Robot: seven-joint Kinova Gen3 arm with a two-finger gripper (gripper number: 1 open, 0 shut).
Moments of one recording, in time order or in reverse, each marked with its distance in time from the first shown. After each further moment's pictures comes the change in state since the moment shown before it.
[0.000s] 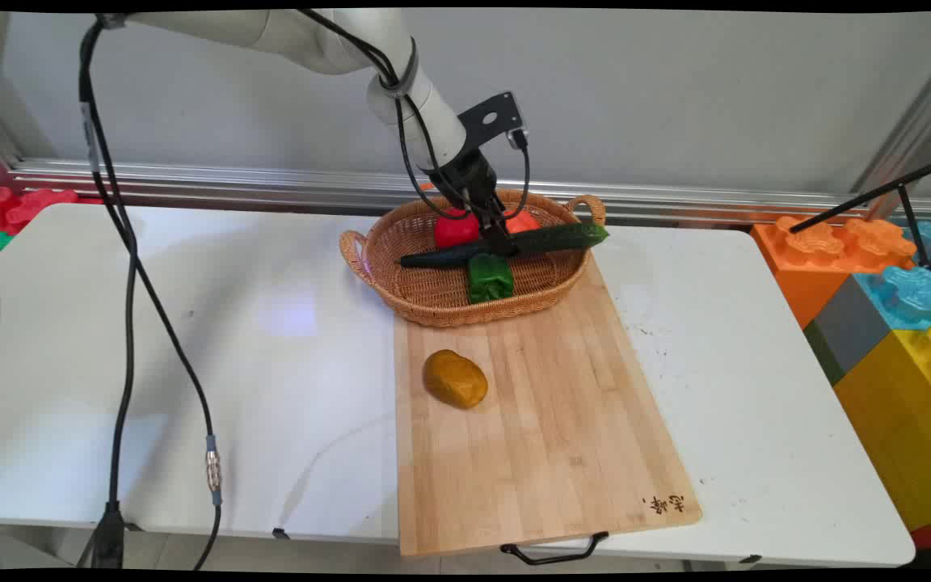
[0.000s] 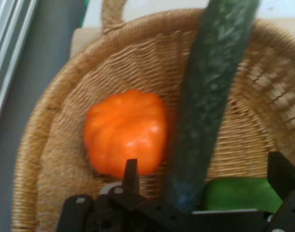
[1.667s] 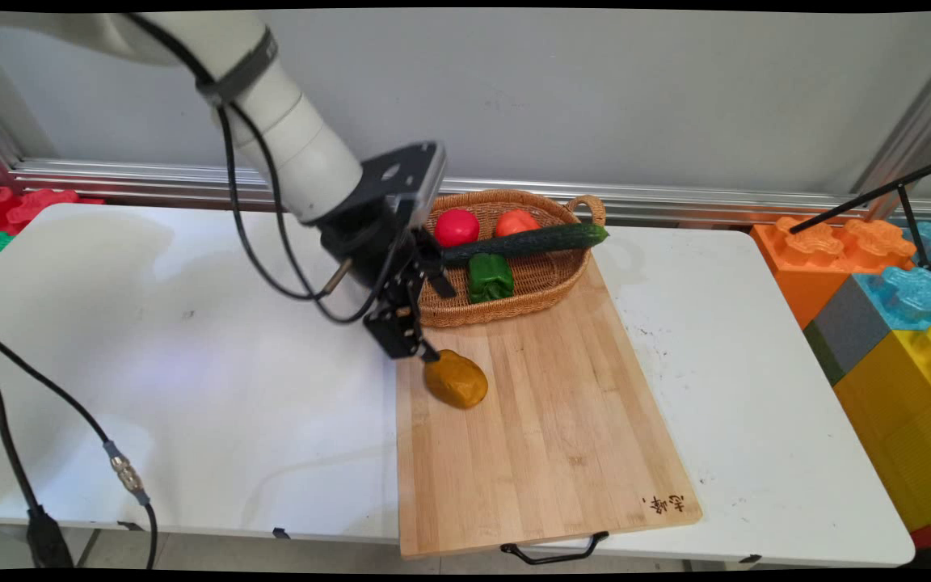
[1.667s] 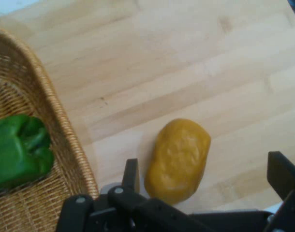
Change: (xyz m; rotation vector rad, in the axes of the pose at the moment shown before) arm -0.063 0.141 -0.127 -0.249 -0.001 0.313
